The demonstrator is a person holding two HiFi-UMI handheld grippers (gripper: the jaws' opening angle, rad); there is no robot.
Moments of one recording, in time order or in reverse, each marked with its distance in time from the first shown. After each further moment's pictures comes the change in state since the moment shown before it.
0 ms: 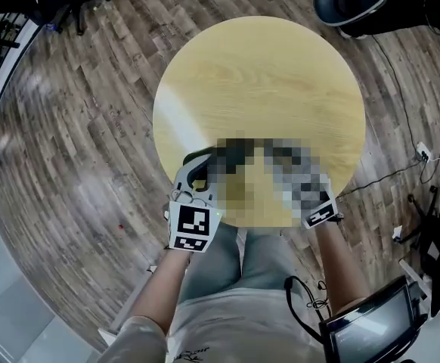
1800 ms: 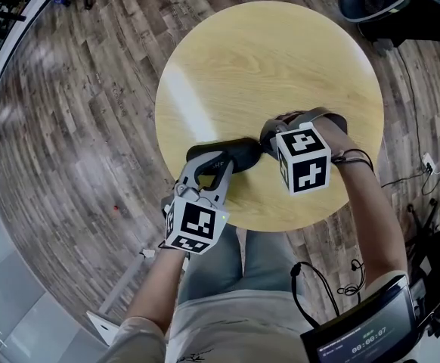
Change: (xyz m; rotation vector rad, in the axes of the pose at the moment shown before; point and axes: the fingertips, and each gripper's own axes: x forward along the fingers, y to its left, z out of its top) left arm 0.015 -0.013 -0.025 0.028 0.092 -0.079; right arm 0.044 0.029 -0.053 -0.918 0.604 0.749
